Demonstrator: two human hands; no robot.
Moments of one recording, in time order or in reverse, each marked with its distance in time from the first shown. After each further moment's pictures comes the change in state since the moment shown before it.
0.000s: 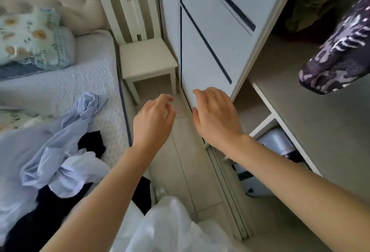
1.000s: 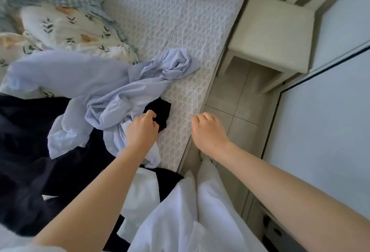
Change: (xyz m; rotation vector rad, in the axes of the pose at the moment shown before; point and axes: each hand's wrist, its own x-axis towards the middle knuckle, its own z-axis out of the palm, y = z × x) left_hand 0.026 -0.386 0.002 0.247 -0.198 -1.055; right_hand 0.200 -0.202 0.337 0.118 -0.794 -0.657
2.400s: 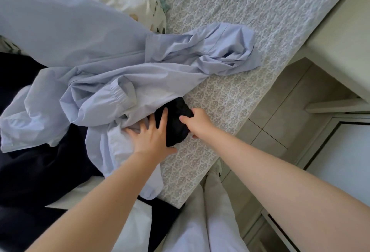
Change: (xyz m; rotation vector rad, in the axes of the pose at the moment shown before) left_hand 0.132 -0.083 0.147 0.285 -0.331 -0.164; right_hand 0.242 -0.027 0.142 0.995 -0.516 0.493
